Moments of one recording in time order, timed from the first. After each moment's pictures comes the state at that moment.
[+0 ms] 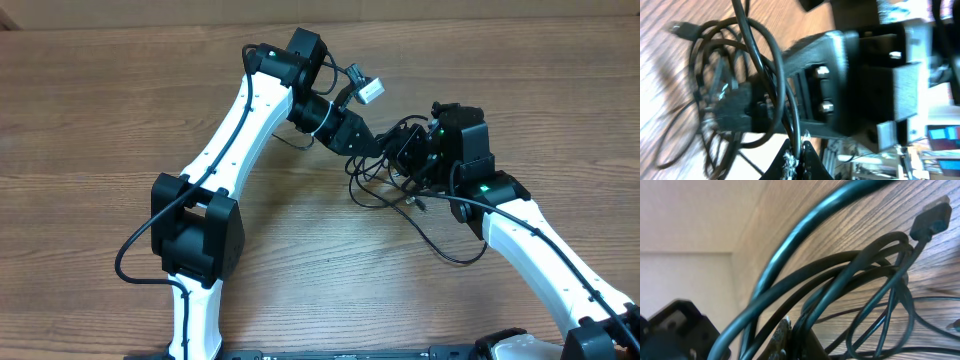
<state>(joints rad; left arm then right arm) -0.41 2.15 1.99 -1.31 1.03 0.40 0.30 1.42 0.88 -0.11 -0.41 1.04</state>
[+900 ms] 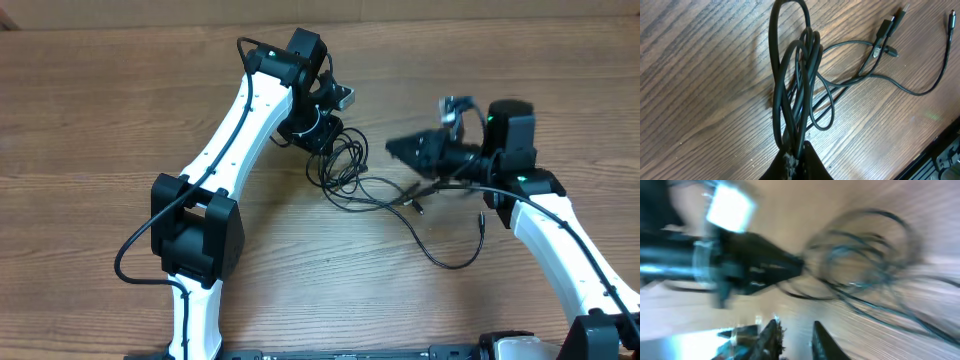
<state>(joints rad) -0.41 2.15 1.99 -1.31 0.37 0.16 0.08 1.42 0.88 -0.23 -0.89 0.69</state>
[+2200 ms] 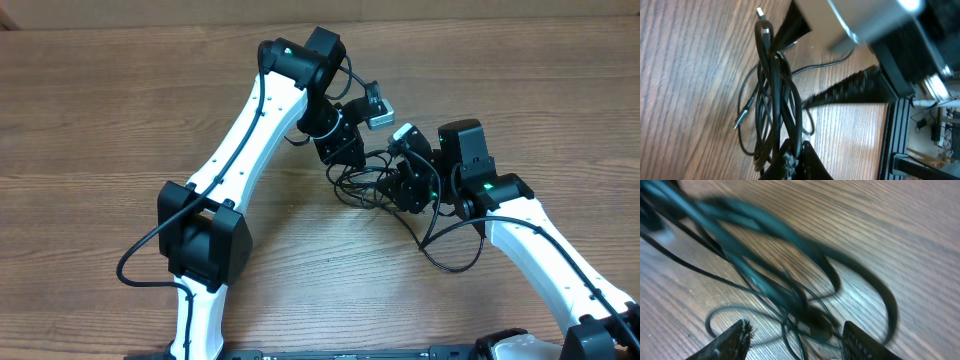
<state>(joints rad) -0.46 2.15 2.09 -1.46 0.64 0.71 0.27 1.42 0.88 -0.42 -0.41 -0.29</state>
